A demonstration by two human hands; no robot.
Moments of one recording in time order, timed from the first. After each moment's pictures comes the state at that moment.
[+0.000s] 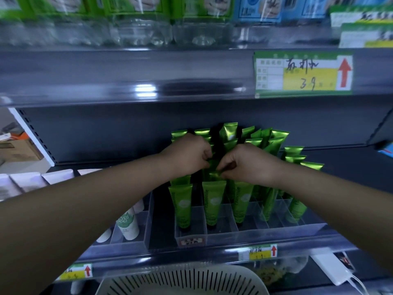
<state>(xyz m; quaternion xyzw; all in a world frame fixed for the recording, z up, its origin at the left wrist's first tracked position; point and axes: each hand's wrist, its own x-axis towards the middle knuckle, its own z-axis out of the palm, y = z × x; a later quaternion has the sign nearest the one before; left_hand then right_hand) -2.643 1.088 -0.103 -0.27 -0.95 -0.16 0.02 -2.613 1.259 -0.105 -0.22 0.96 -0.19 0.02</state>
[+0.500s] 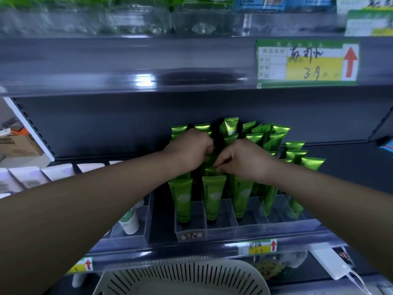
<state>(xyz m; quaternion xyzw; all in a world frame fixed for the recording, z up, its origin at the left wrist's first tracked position) -2.644 1.094 -0.109 -0.24 -0.96 -0.14 0.04 -2.615 1.250 -0.113 -0.19 0.95 -0.23 0.01</state>
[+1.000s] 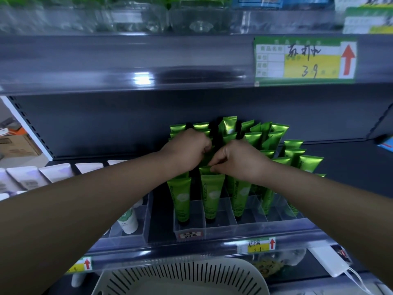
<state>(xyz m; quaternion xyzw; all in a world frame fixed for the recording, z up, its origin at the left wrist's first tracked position) -2.640 1.090 -0.109 -0.27 -0.95 -0.12 0.07 -2.613 1.244 -0.119 -0.19 0.95 -0.26 0.00</state>
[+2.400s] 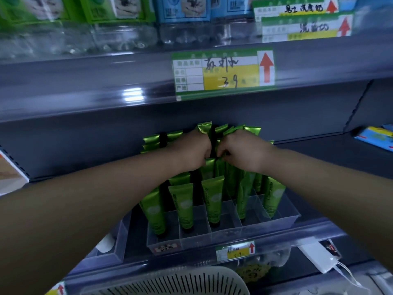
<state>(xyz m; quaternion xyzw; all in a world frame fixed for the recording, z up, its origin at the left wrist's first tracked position) -2.658 1.165 -0.099 -0.29 -0.96 -0.04 0.01 -2.627 1.317 -0.096 -0.22 0.97 -0.04 -0.06</state>
